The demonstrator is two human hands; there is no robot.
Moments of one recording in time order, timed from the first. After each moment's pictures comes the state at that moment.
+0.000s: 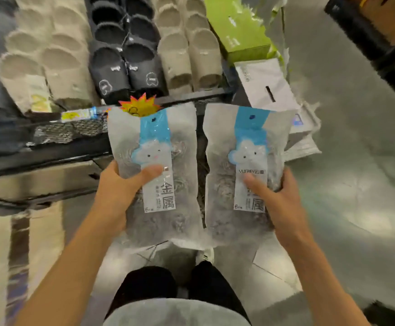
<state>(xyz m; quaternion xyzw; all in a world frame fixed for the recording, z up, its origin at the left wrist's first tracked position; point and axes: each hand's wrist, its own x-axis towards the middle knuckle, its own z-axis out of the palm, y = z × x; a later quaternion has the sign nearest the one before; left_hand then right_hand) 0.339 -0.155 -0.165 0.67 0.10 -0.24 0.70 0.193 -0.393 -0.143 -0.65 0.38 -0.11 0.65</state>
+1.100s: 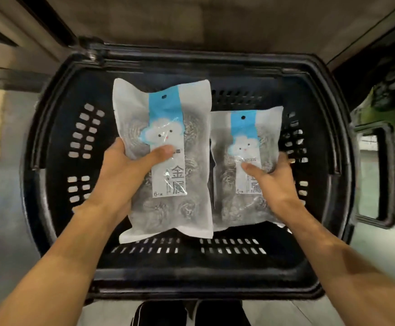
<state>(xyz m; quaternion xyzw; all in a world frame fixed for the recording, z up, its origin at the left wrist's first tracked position) 0.414 -0.164 -0.738 0.65 0.27 -0.24 0.66 0.362 -0.431 -0.814 -0.73 0.39 0.14 0.54</state>
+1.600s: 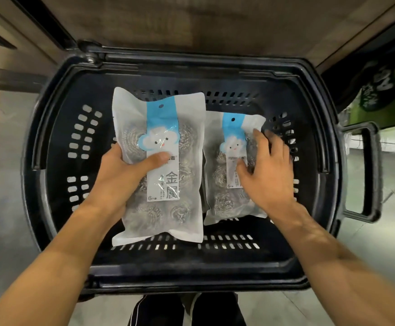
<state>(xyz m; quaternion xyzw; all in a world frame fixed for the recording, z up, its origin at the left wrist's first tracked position) 0.410 -0.154 -0.738 0.66 0.28 -0.27 0.64 0.371 -0.415 -0.787 -0.97 0.14 0.09 0.16</state>
